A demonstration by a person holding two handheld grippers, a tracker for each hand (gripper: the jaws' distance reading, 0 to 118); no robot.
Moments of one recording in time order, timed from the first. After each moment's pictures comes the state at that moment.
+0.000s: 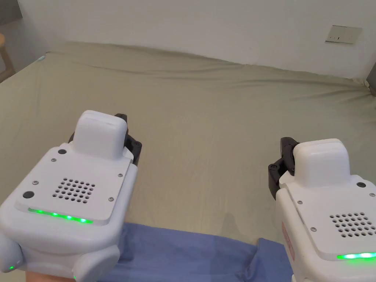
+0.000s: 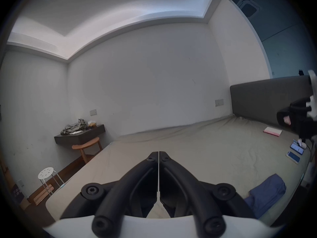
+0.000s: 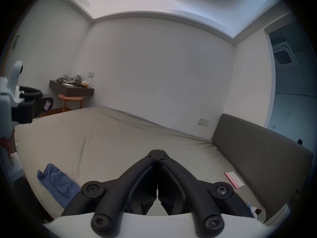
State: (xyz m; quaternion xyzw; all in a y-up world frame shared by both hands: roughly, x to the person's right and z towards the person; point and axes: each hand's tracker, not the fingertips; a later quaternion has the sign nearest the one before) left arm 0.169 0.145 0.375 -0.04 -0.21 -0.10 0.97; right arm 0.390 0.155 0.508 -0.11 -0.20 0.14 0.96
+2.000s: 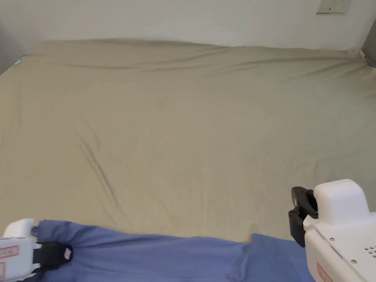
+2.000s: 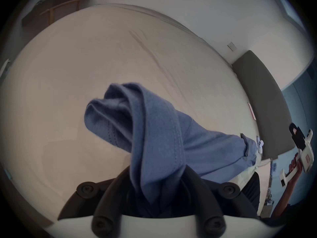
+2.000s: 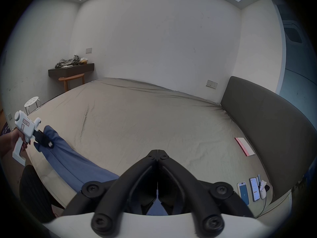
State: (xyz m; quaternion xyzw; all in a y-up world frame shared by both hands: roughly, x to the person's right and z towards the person) left arm 0.002 -0.059 0.207 -0.55 -0.27 0.07 0.79; right arm 0.429 0.102 0.509 -0.26 -0.19 0.06 0.94
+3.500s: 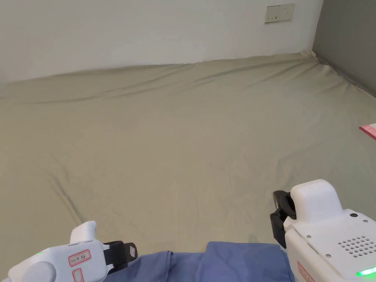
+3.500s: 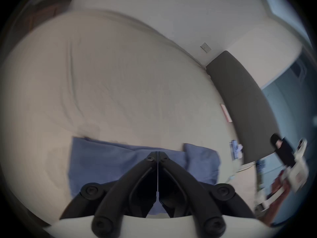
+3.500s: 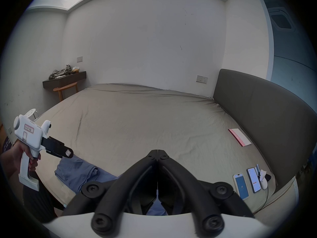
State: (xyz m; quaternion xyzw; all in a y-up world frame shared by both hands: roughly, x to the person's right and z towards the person) left arm 0.193 -0.007 0.292 -0.49 -0.35 0.09 0.79; right arm 0.471 0.105 0.557 -0.25 -0.21 0.01 0.94
